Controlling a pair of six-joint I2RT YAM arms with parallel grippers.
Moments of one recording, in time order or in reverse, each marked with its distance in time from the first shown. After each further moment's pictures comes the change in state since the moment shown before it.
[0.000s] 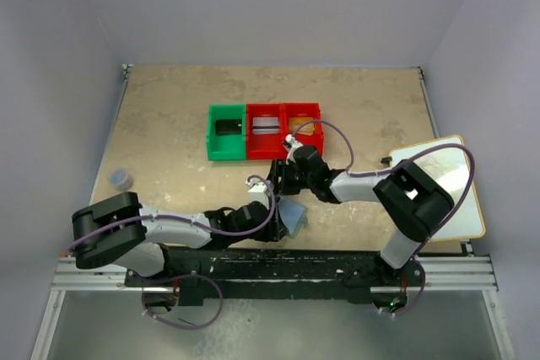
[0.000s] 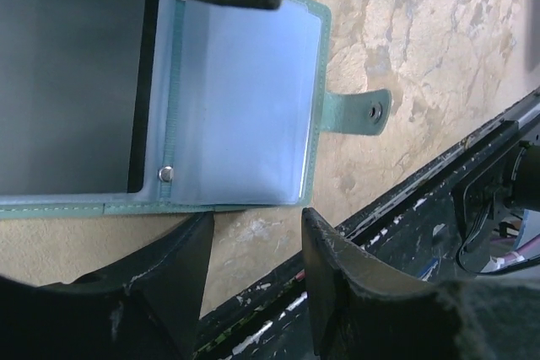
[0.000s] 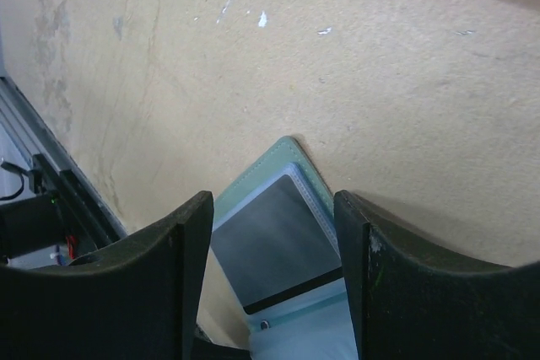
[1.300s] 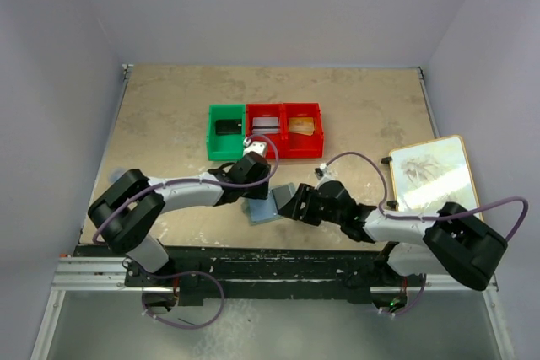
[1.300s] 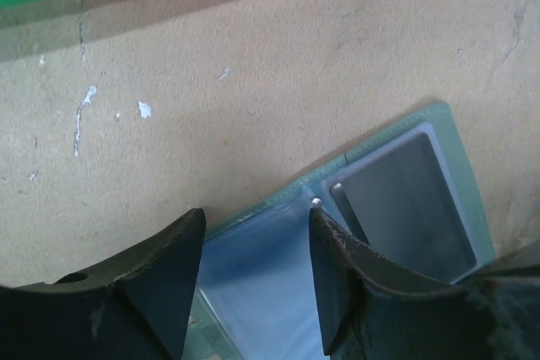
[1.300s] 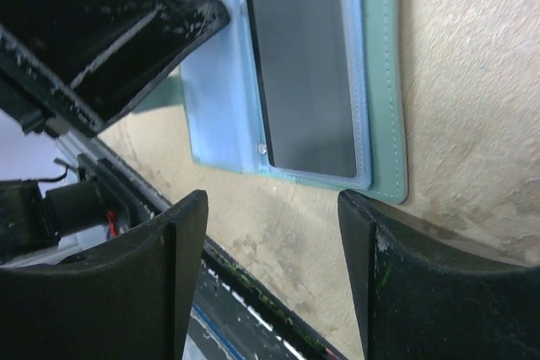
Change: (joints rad) left arm 0.361 0.178 0.328 -0.366 -0.014 0.422; right arm 0.106 -0.424 -0.431 0.064 0.164 0.317
